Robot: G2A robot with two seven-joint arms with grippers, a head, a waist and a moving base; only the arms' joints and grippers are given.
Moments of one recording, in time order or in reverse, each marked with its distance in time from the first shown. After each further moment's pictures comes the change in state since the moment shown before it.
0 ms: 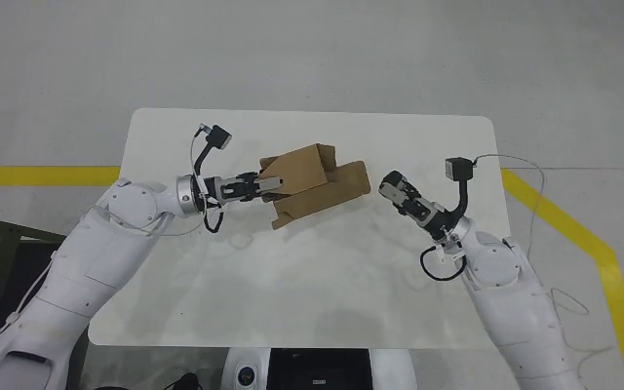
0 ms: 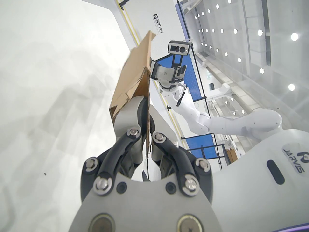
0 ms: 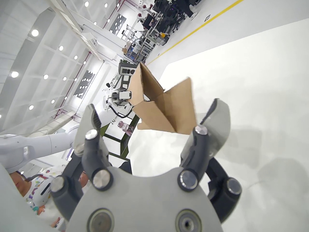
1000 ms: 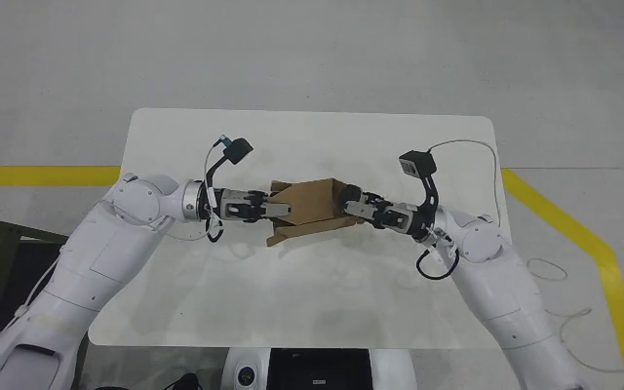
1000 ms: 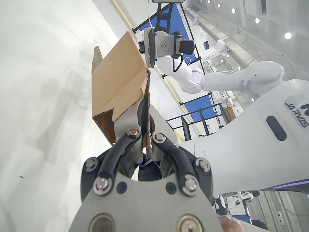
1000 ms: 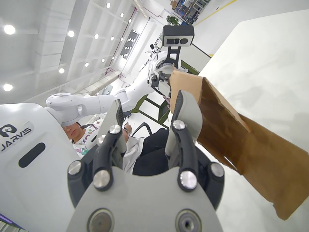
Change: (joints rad) left arm -0.030 -0.031 0.019 0.002 -0.046 -0.104 -0.235; right arm 0.196 -0.016 -0.201 0.113 0.337 -0.096 0.391
